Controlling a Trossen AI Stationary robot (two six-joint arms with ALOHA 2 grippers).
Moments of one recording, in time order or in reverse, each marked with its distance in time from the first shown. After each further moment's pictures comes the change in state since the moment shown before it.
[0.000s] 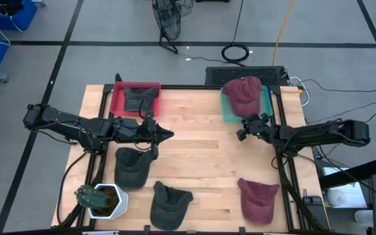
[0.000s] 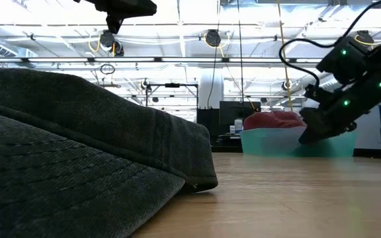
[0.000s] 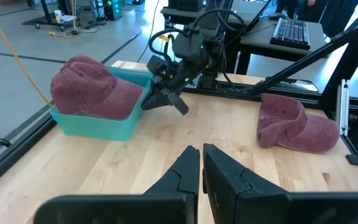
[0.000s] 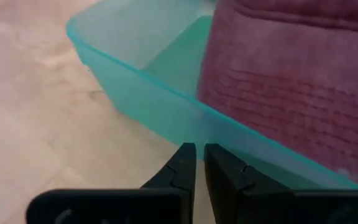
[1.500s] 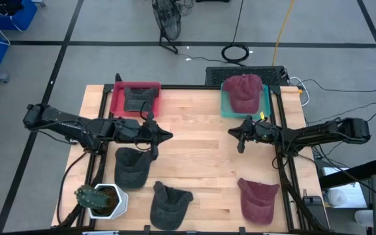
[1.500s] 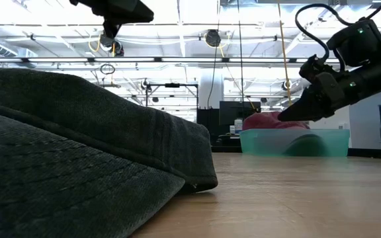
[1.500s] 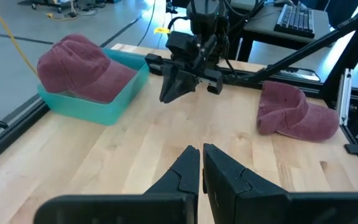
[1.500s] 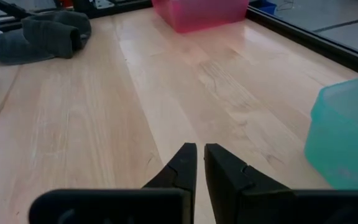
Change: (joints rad) left arm 0.000 0.000 0.001 -0.063 0.009 -0.049; right arm 0.096 -0.005 -0.040 0.396 -0.420 -0.269
